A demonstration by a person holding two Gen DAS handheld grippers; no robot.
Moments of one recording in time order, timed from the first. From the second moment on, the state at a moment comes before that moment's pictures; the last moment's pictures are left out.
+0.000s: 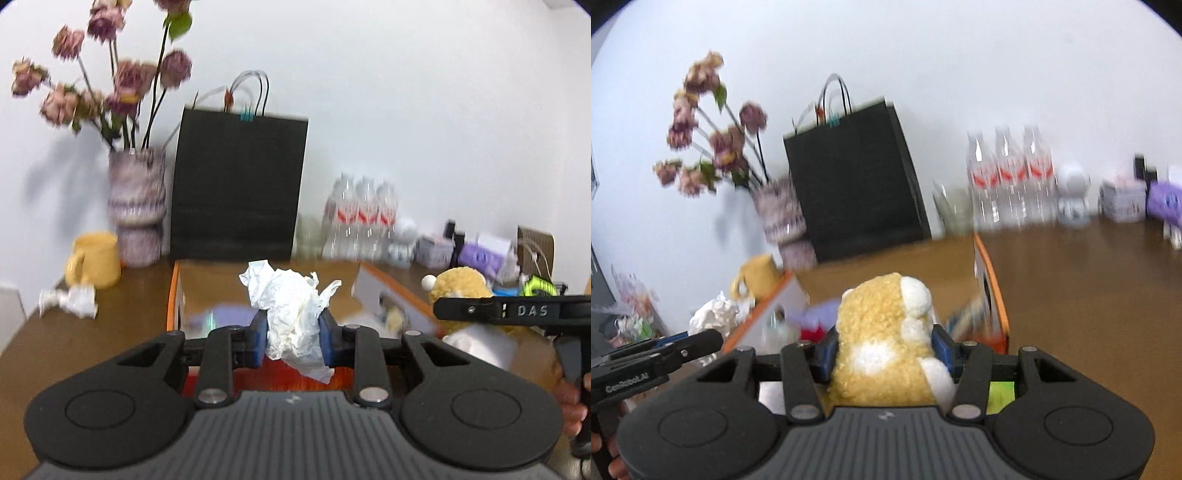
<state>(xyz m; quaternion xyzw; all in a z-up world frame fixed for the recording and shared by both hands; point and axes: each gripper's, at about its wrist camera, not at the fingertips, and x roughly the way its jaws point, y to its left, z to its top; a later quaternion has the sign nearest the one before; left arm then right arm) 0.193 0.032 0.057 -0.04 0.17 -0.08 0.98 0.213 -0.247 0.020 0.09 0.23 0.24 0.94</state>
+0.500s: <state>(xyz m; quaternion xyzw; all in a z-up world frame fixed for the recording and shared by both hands) 0.312 0.054 0.038 -0.12 0.22 -0.04 0.97 0.334 -0.202 0.006 0.09 0.26 0.22 0.94</state>
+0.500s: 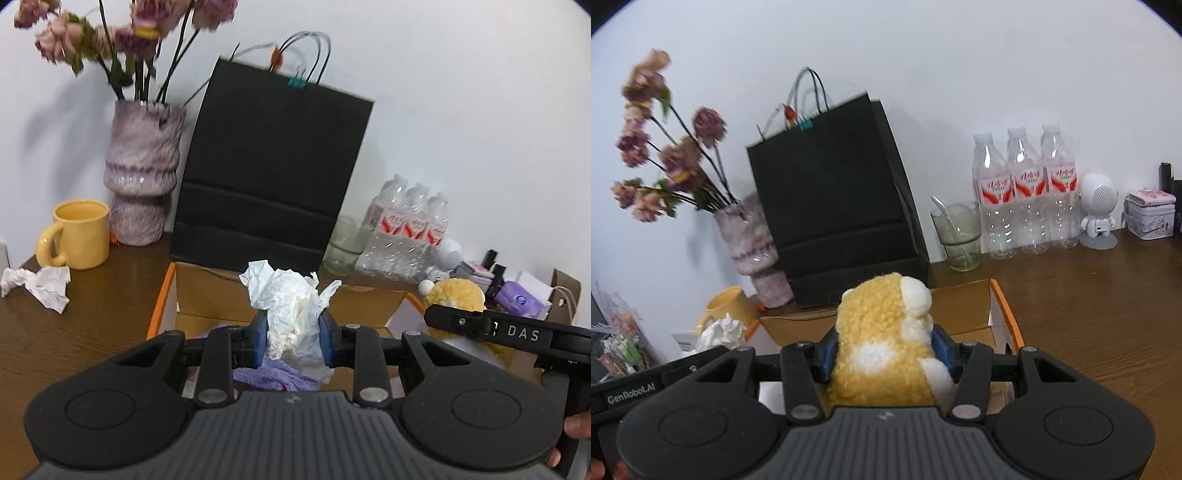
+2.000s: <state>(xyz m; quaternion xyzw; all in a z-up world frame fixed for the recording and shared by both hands) 0.304 0.044 0.043 -0.09 0.23 0.00 0.97 0.324 -0.192 0.015 -0.01 0.29 0.20 0.93</state>
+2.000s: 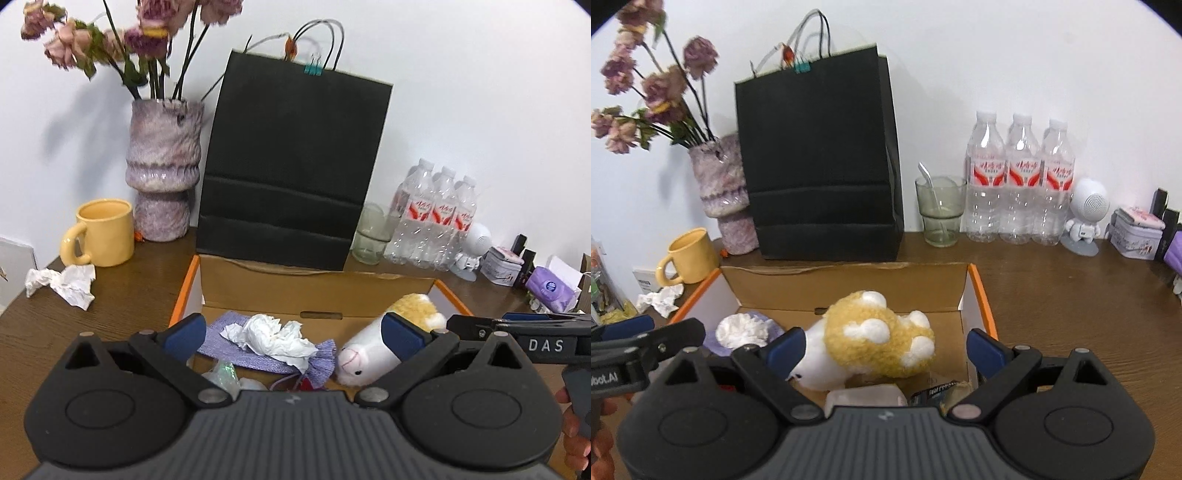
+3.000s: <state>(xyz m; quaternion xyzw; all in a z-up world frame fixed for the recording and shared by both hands) 0.125 0.064 -0.002 -0.04 0.30 -0.04 0.95 0.157 -0.286 -0.061 -0.03 0.34 0.23 0.91</state>
